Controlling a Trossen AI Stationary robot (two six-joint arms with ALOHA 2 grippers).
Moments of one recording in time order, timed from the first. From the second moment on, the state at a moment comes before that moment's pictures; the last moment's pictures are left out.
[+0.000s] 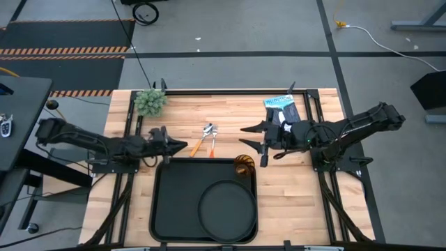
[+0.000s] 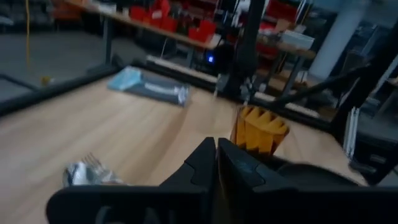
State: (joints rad) left arm -0.16 0.74 0.15 0.52 -0.38 -0.31; right arm 0.26 1.17 0.98 0.13 0.45 -0.13
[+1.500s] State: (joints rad) left arm 0.05 1.89 1.07 -0.29 -0.53 -0.87; right arm 0.39 1.05 0.98 -0.13 0.71 -0.37
